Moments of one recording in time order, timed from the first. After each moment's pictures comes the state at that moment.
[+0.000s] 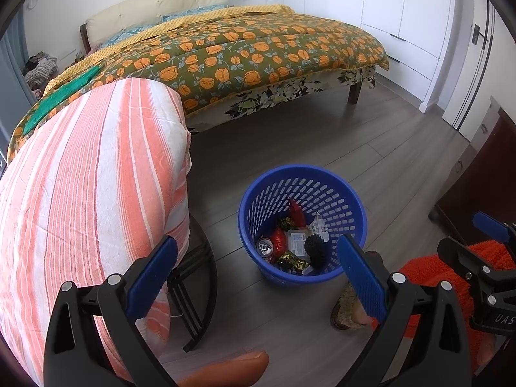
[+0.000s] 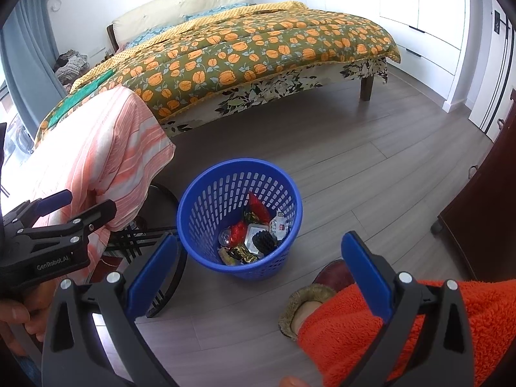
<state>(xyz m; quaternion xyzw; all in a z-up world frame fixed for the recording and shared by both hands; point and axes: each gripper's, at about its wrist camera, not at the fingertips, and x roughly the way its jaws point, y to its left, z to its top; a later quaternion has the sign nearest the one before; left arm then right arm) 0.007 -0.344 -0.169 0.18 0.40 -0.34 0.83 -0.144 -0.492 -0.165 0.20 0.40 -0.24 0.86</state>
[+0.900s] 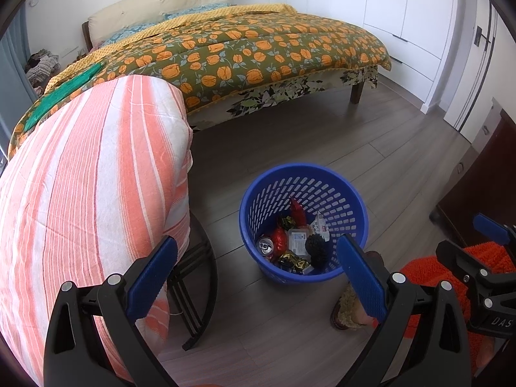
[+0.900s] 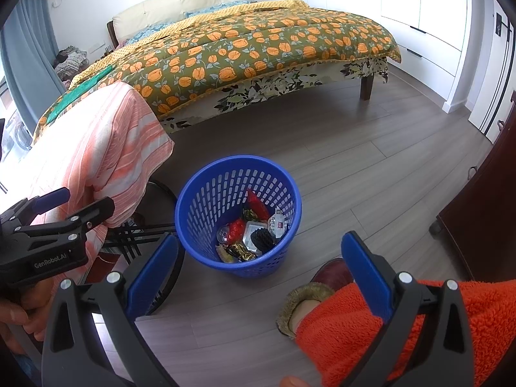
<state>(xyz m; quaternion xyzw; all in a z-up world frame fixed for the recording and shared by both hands) 0.007 -0.338 -0.173 0.18 0.41 -0.34 0.83 -0.143 -0.492 -0.168 0.19 0.40 -0.24 0.86</state>
